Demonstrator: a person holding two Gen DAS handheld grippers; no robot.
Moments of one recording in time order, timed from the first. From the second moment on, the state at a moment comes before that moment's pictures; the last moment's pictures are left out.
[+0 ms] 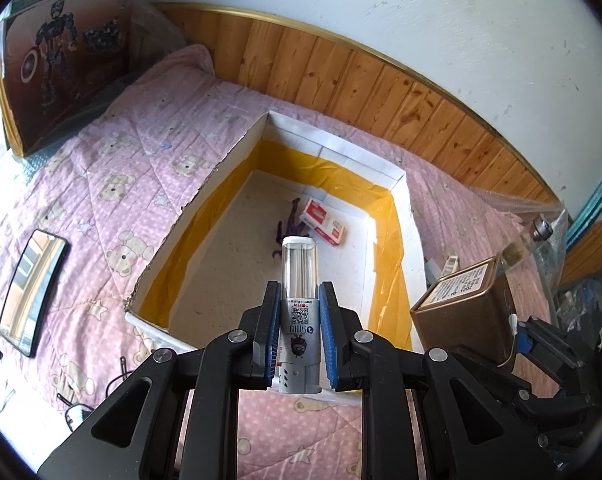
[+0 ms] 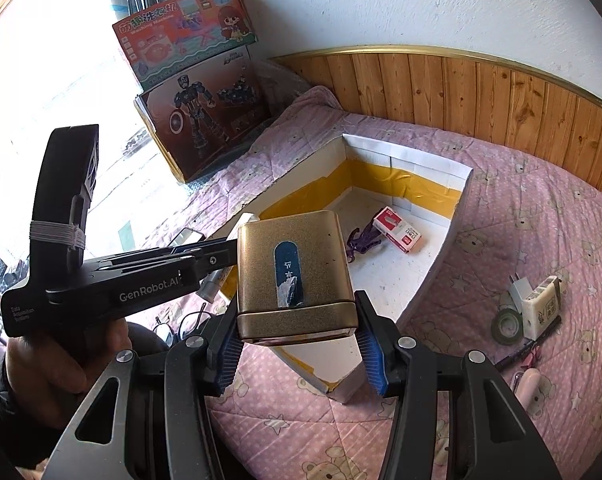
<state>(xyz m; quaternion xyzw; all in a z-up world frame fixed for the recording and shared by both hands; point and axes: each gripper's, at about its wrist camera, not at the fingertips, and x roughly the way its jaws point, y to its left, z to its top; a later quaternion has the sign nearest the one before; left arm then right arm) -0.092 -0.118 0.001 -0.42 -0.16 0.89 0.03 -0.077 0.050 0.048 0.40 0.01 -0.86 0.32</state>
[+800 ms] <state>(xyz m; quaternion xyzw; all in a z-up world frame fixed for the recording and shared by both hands) -0.139 -0.134 -0.038 -0.47 -0.18 0.86 0.03 -0.119 0.020 0.006 0.45 0.03 -0.83 0.32</state>
